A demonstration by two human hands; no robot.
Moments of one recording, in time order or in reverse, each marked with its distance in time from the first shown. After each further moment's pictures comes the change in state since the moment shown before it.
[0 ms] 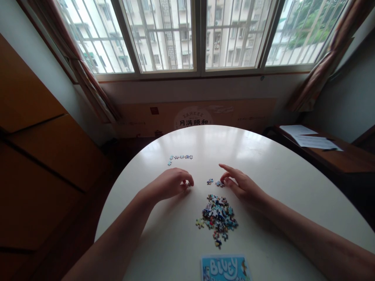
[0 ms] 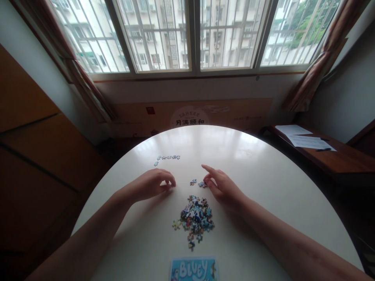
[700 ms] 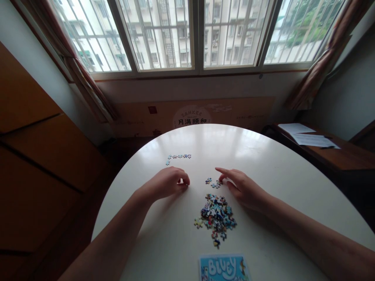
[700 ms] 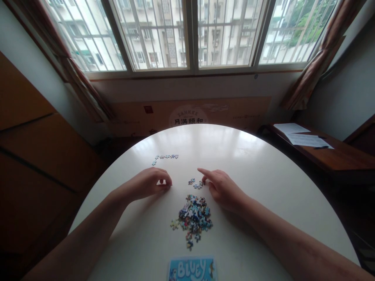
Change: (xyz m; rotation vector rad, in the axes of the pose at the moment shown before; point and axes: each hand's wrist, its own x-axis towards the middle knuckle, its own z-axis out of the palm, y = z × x) left_hand 0.000 -0.001 -0.004 0.012 -0.014 -0.030; right_hand -0.002 -0.004 -0.005 -0.134 -0.094 -0.053
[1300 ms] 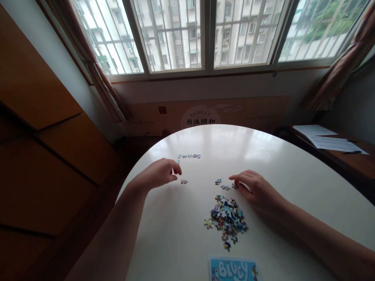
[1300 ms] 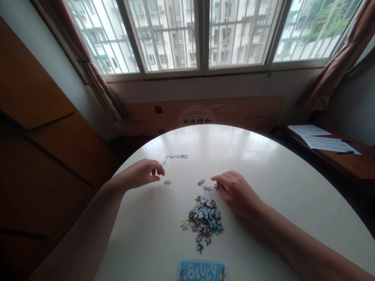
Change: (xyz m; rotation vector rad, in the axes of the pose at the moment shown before) left_hand -0.026 -0.044 -0.025 0.058 0.064 -0.246; right_hand -0.004 0.003 -0.001 -0.123 0.065 -0.060
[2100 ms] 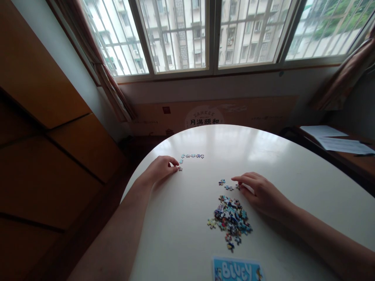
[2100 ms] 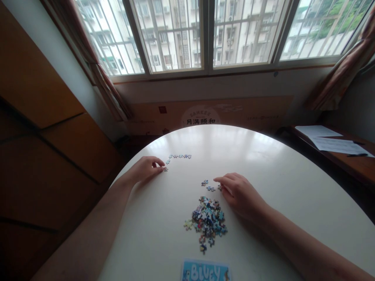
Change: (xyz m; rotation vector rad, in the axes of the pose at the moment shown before) left_hand 0.012 -0.040 0.019 -0.133 0.227 -0.174; right_hand -0.002 0.001 0.000 0.011 -0.038 -0.006
